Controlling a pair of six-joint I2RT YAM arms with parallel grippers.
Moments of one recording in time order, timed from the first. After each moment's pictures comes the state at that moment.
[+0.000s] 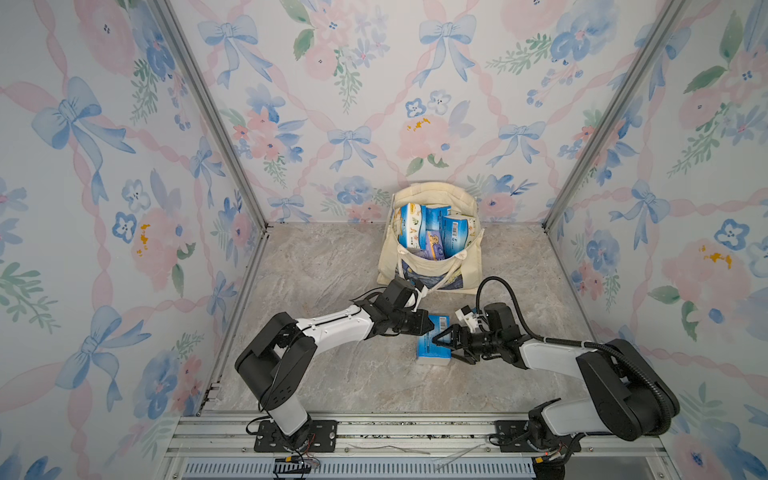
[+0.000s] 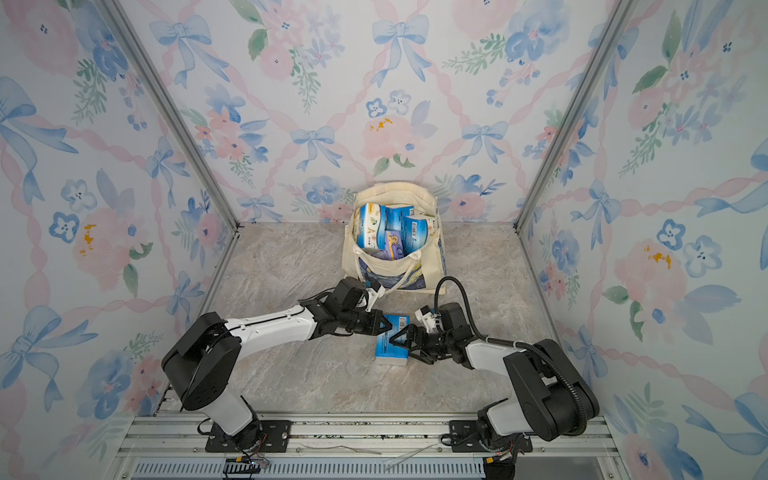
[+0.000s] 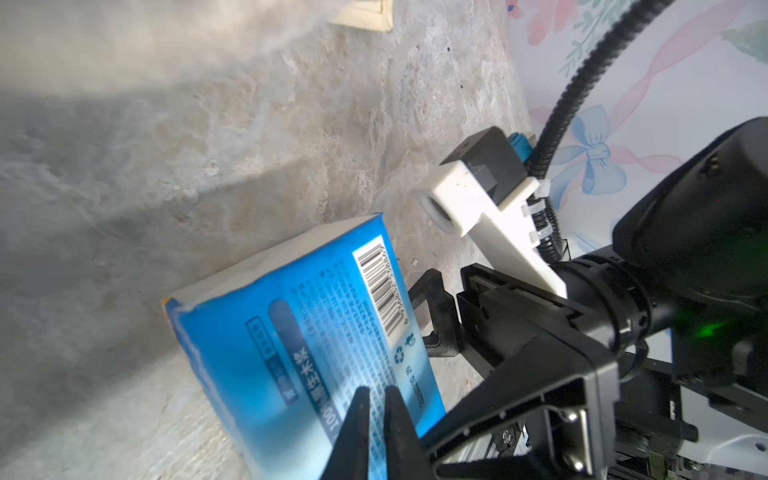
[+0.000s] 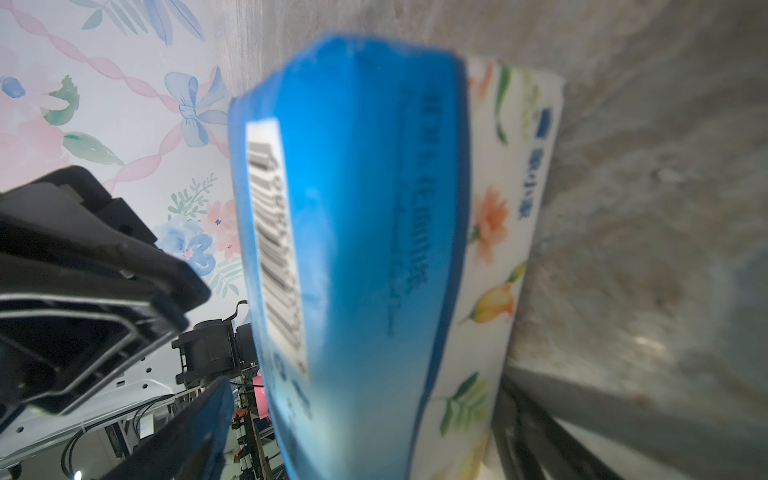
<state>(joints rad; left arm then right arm) -0.78 1.68 0.97 -0.09 0.43 -0.62 0.39 1.42 0.40 0.19 -0.81 0.81</state>
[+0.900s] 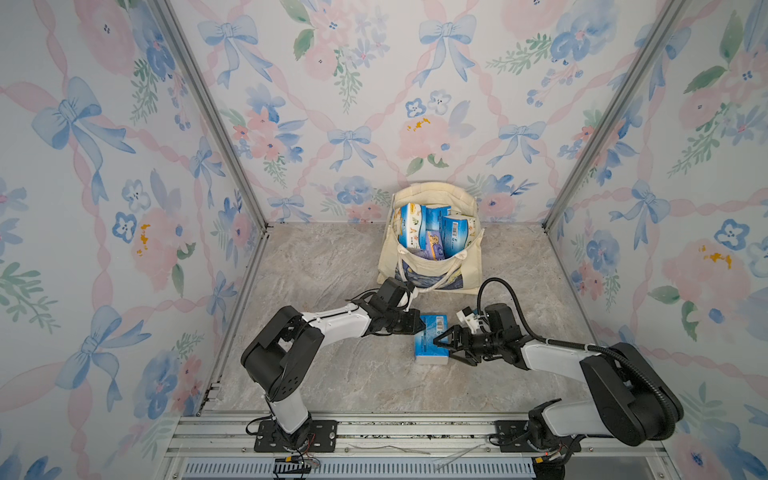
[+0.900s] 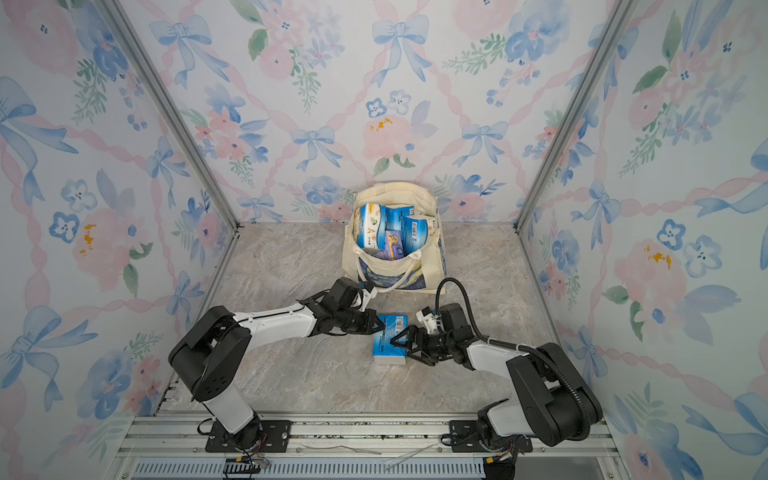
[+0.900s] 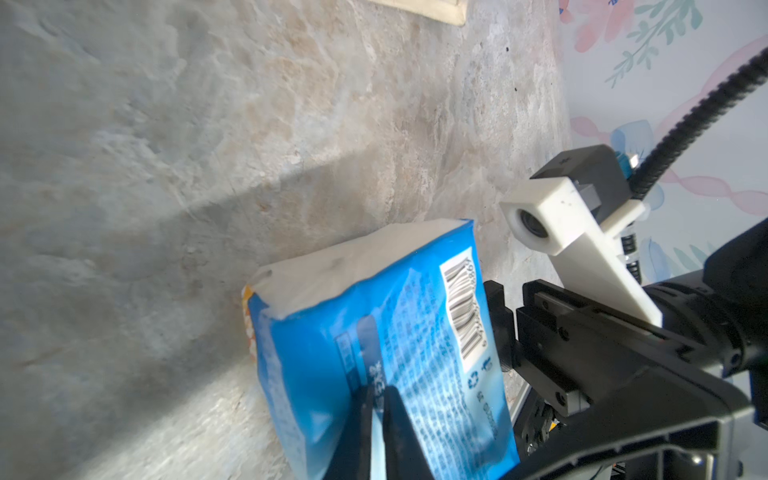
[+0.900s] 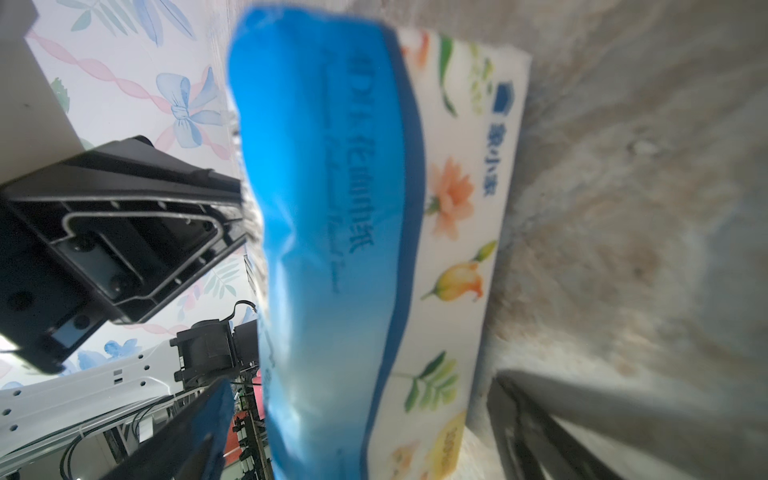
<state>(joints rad) -0.71 1.72 0.94 -0.08 0.45 -0.61 0.40 1.41 0.40 0.17 -0.80 0.82</state>
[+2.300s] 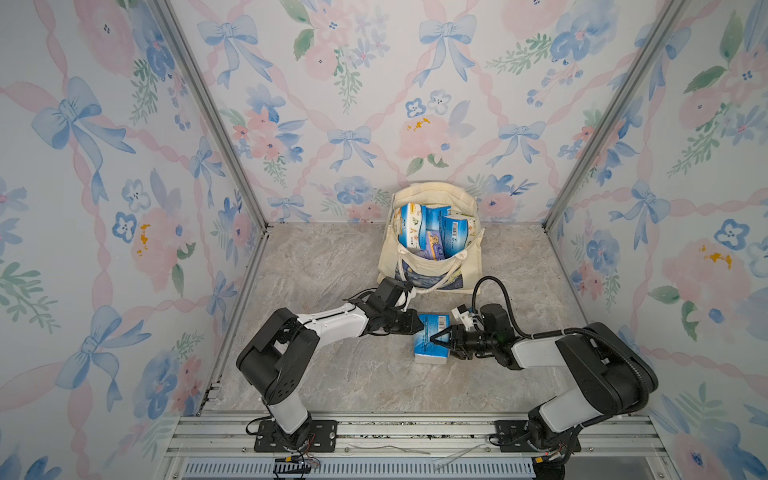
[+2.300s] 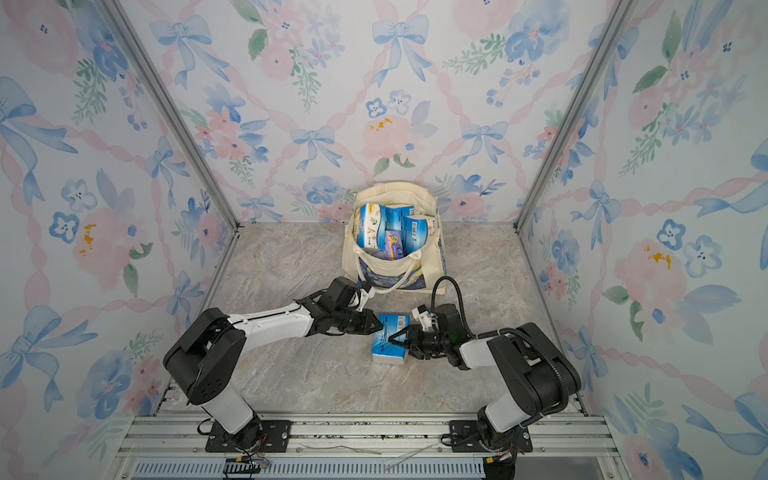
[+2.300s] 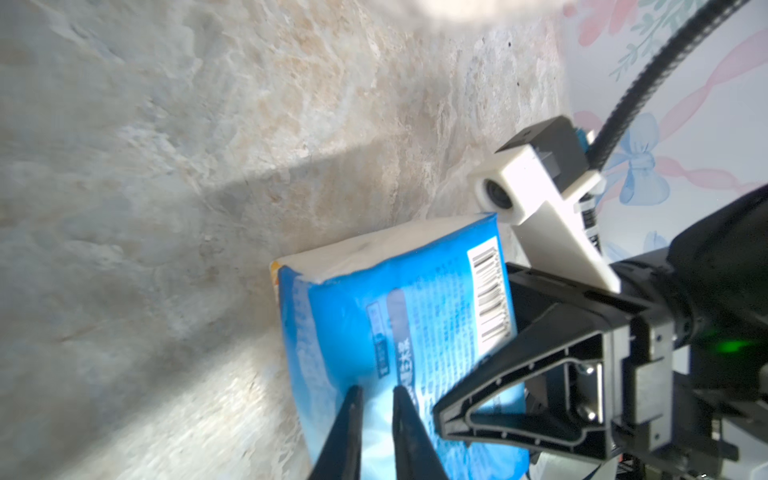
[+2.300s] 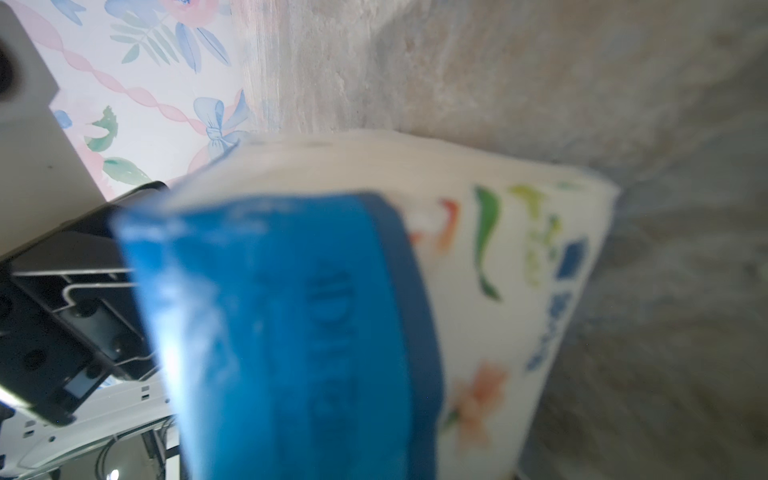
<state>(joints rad) -0.69 1.65 0.93 -0.16 0.43 -0.58 0.42 1.51 0.39 0.40 -0.80 0.92</state>
